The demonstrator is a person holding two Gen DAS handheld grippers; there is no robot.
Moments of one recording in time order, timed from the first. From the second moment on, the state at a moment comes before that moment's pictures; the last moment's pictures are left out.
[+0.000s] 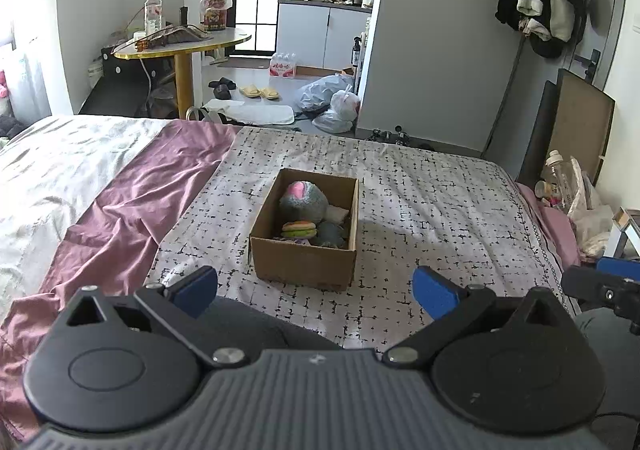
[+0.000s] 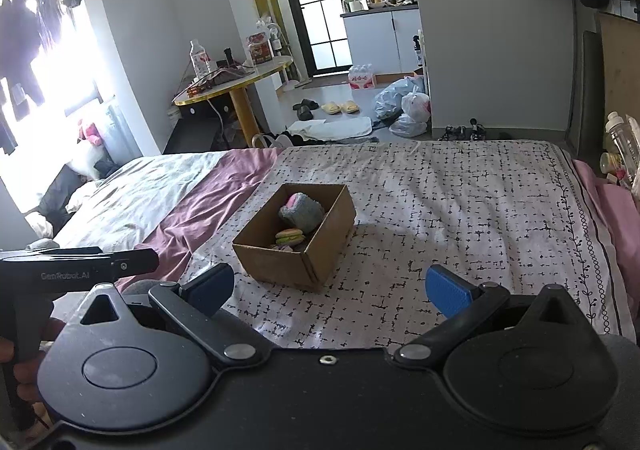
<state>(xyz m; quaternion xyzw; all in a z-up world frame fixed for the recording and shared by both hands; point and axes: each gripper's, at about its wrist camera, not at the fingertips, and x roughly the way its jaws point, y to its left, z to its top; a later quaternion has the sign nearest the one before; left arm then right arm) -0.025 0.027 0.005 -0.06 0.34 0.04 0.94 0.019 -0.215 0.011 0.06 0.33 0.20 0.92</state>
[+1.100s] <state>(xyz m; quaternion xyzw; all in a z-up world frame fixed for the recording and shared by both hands) -0.028 0.031 0.007 -0.05 0.34 0.05 0.94 0.021 -0.213 0.012 0.05 0.33 0.20 0.92</state>
